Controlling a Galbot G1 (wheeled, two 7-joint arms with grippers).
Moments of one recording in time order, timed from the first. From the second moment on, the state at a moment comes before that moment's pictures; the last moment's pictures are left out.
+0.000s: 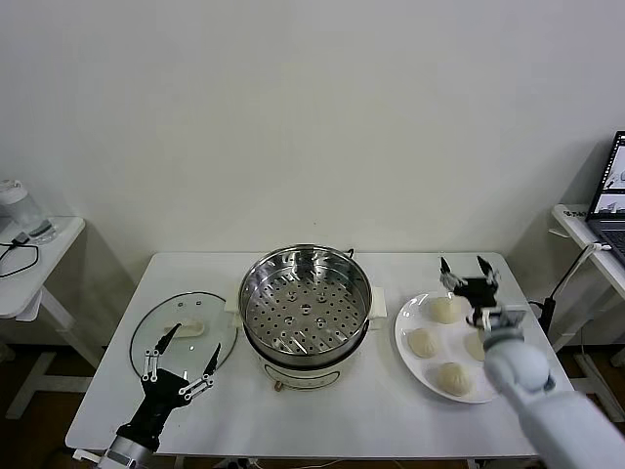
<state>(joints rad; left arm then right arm) 1.71 -1.15 -0.60 -2.04 -0.01 -0.29 0.08 -0.74 0.71 0.06 1.44 0.70 -0.08 -0.06</state>
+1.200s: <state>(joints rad) 1.69 -1.18 -0.60 -2.01 -0.01 -0.28 0.07 -0.01 0.80 -0.58 0.88 -0.11 -0.02 -1.17</state>
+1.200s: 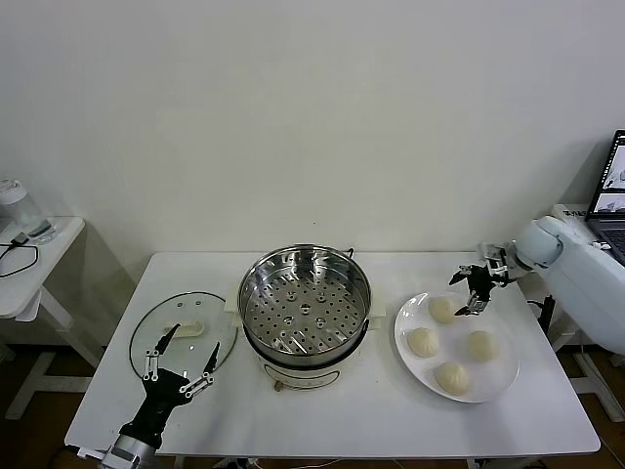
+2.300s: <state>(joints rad) 1.69 -1.18 -0.60 -2.01 0.00 -0.29 0.07 0.00 0.93 -0.64 0.76 -0.24 0.03 -1.16</state>
